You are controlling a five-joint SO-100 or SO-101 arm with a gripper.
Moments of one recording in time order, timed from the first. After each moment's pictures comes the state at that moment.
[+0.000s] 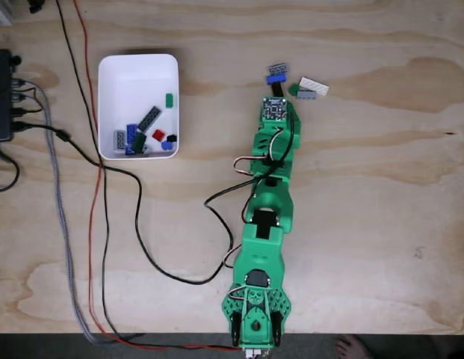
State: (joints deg) arm 6.7 67.4 121.0 -21.9 -94.4
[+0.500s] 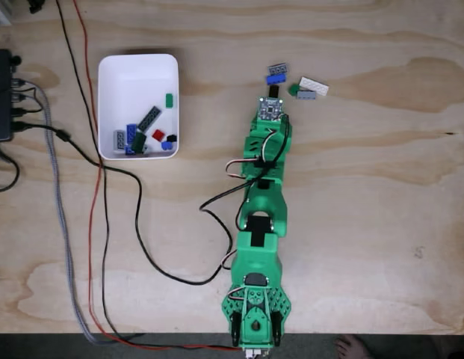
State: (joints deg) arm 0.5 78.8 125.0 -10.9 -83.8
